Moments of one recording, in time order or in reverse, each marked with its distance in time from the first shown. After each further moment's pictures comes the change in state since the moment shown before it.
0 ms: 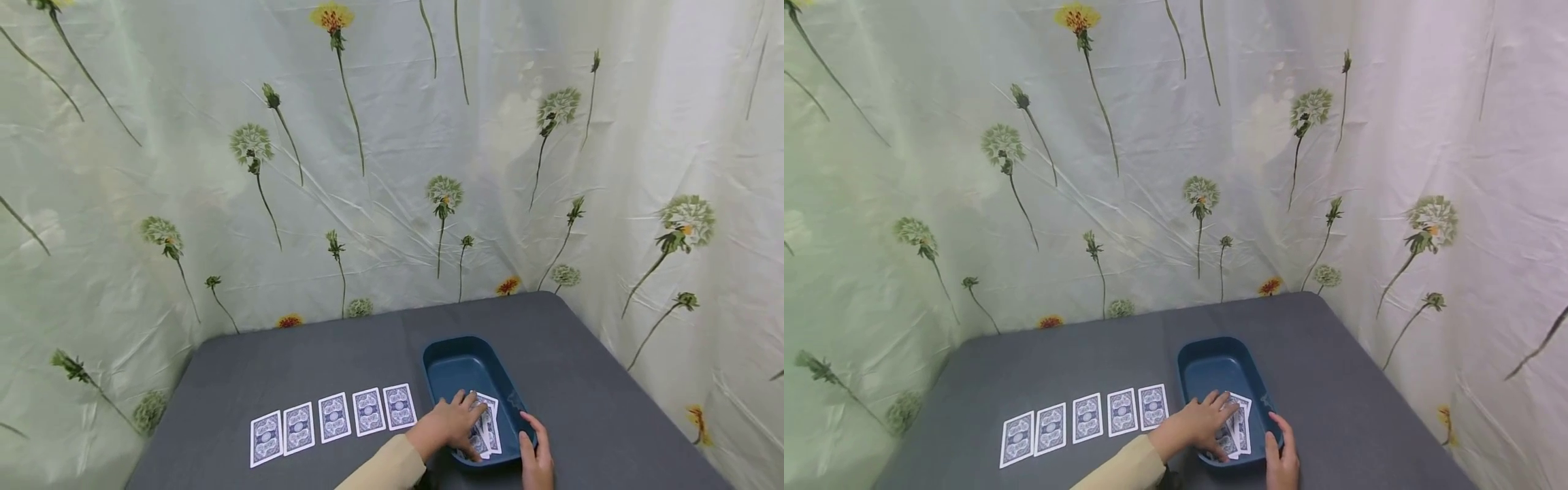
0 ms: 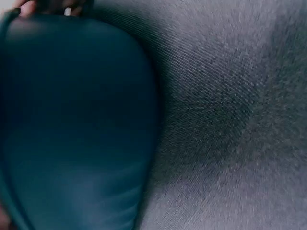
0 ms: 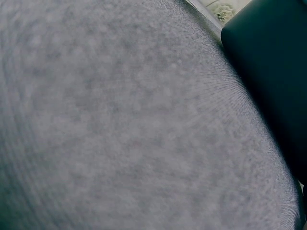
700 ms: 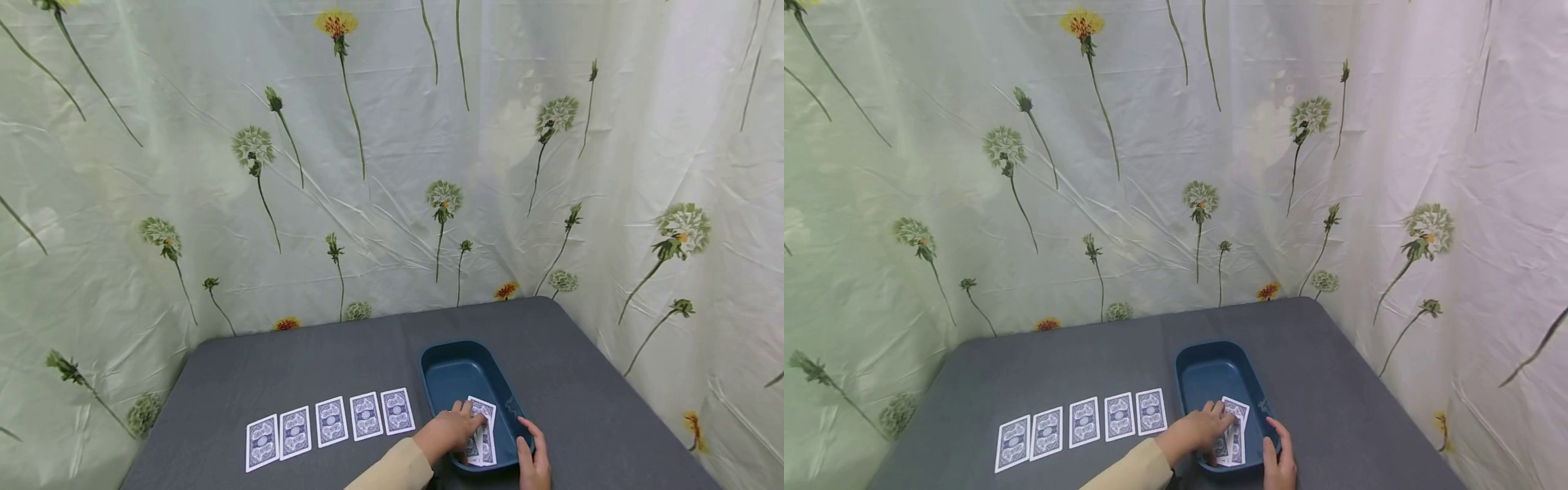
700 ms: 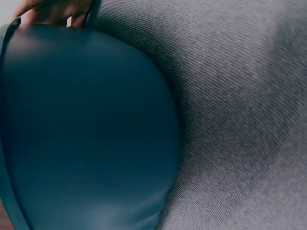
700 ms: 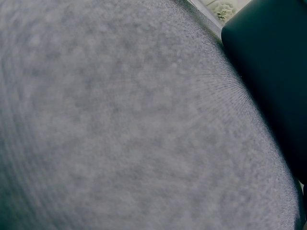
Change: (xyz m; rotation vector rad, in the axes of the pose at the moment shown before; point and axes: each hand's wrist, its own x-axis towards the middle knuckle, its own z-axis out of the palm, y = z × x) left_hand 0.009 0.011 -0.004 -0.096 -0.090 -0.085; right_hand 0.005 -0.005 -0.002 -0.053 -0.055 0.154
